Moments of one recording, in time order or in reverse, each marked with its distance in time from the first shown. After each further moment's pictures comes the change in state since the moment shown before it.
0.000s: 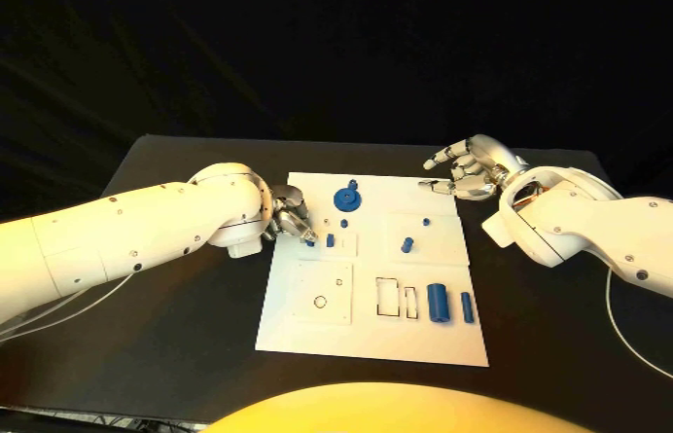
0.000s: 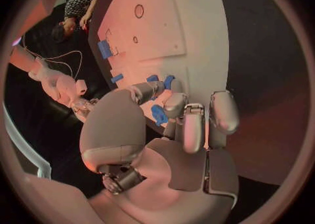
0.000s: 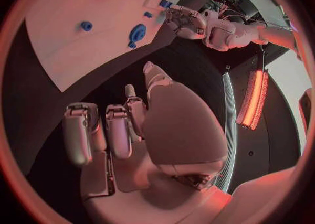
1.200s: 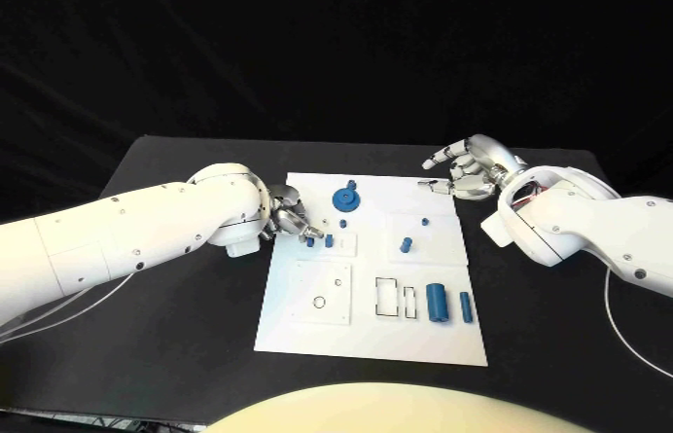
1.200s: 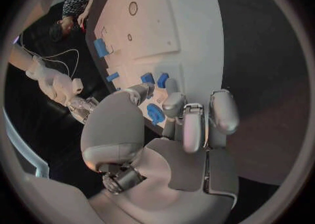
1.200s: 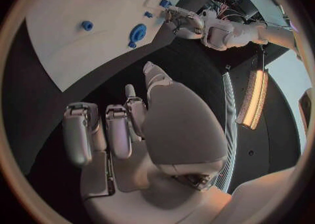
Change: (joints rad) left arm -0.002 0.010 -0.002 -0.033 0.000 -0.004 -0.001; left_hand -0.089 -0.008 -0.309 0.150 -0.023 0.045 -0.025 -0.020 -0.033 -0.005 -0.003 -0.015 -0.015 -0.002 -0.009 0.000 0.000 0.000 0.007 -0.007 -0.008 -0.009; right arm 0.000 0.000 0.000 -0.002 0.002 0.000 0.002; right_hand -0.004 0.004 0.000 0.000 0.000 0.000 0.000 0.000 -0.002 0.000 0.000 0.000 0.000 0.000 0.000 0.000 0.000 0.000 0.000 0.000 -0.005 0.000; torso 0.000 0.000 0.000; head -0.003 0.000
